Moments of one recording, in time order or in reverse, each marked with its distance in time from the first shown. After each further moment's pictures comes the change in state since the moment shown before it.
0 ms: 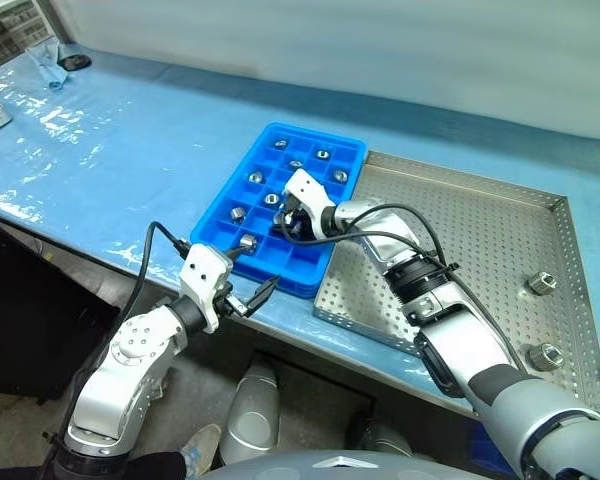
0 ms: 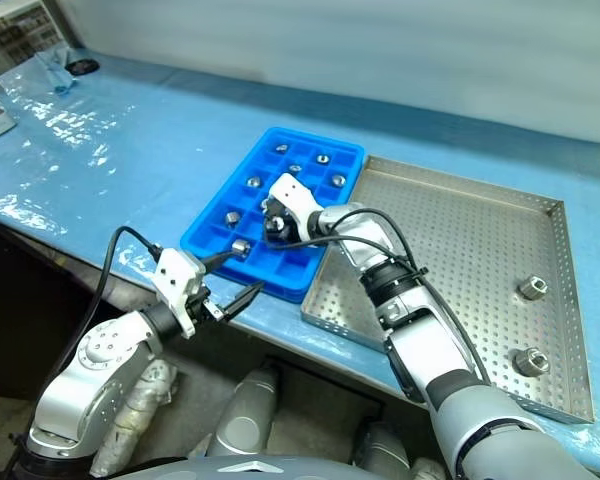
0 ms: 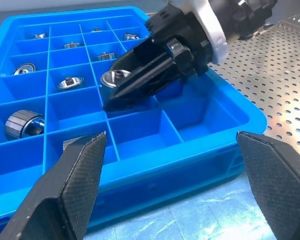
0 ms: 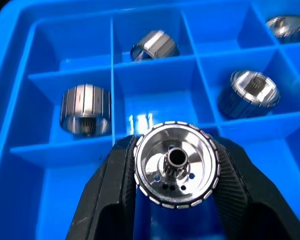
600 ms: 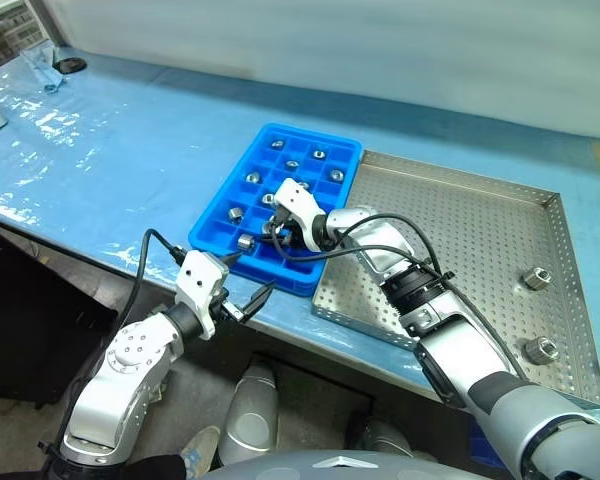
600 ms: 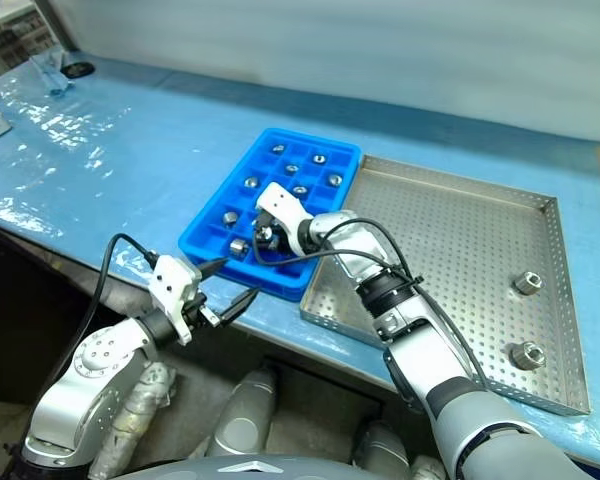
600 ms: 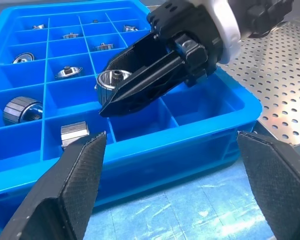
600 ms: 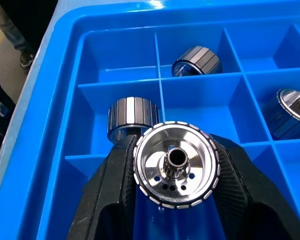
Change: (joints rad) left arm 0.039 0.000 0.012 -0.008 0.003 -0.011 0.002; right arm 0.028 0.021 0.037 -0.065 0.043 -0.015 -0.010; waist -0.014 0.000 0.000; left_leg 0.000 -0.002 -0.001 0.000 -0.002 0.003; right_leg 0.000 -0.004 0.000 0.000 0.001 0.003
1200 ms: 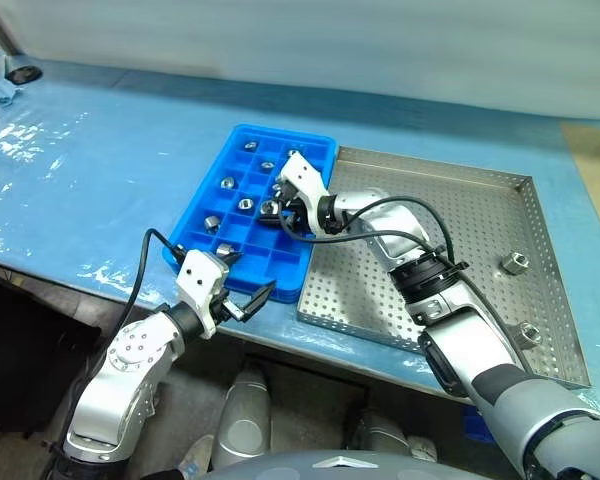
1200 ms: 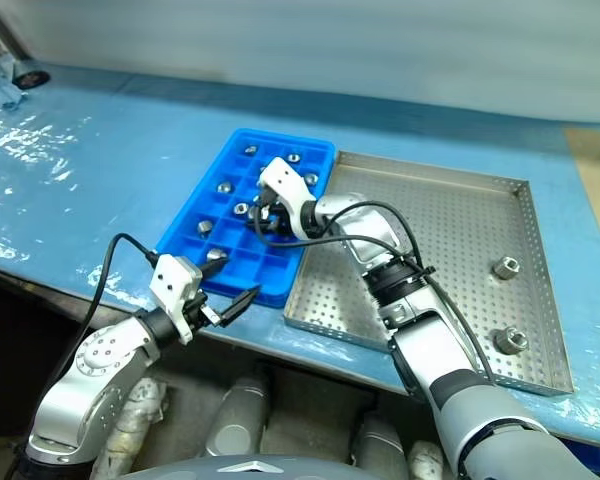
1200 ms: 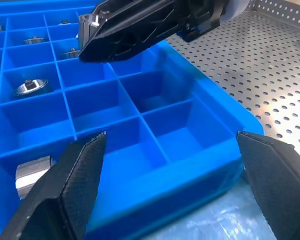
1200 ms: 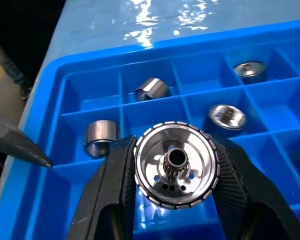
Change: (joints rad) left arm 0.012 -0.012 0.007 0.008 0.004 -0.002 -0.018; right arm -0.021 -0.019 -0.022 -0.112 0.092 0.073 0.043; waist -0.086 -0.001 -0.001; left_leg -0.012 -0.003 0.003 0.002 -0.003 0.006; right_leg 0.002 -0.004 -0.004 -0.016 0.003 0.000
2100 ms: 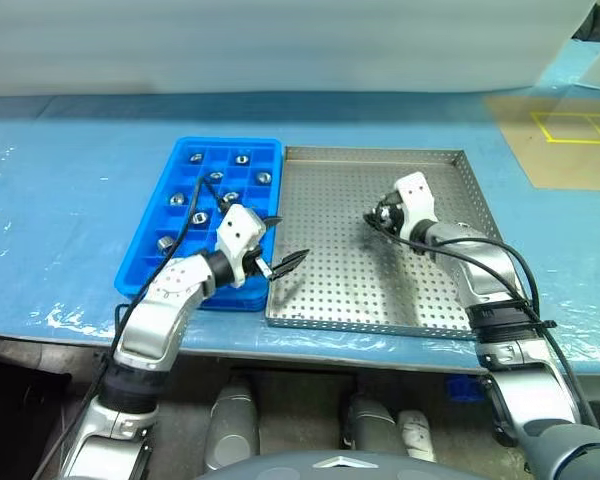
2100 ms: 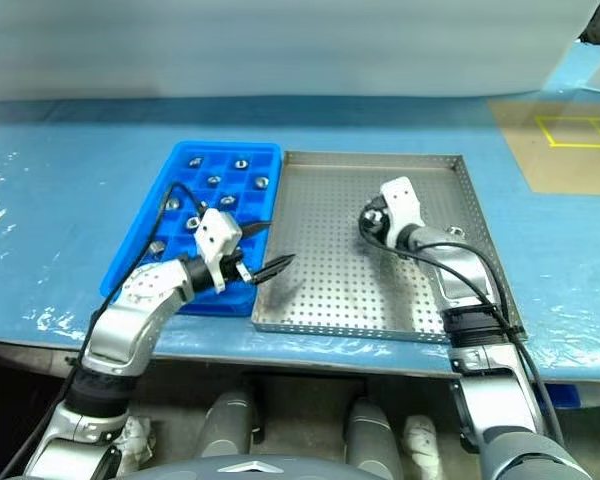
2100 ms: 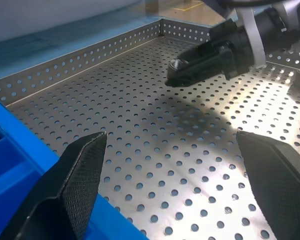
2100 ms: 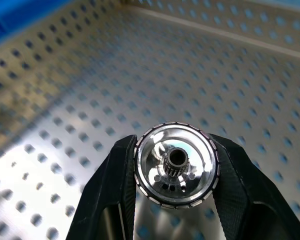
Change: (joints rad) left arm -0.337 -0.051 -0.072 0.248 0.064 -0.037 -0.156; right arm 0.236 -0.193 -0.317 -0.154 0.054 0.035 -0.337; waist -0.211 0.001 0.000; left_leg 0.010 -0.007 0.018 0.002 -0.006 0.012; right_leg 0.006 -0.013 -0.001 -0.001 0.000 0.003
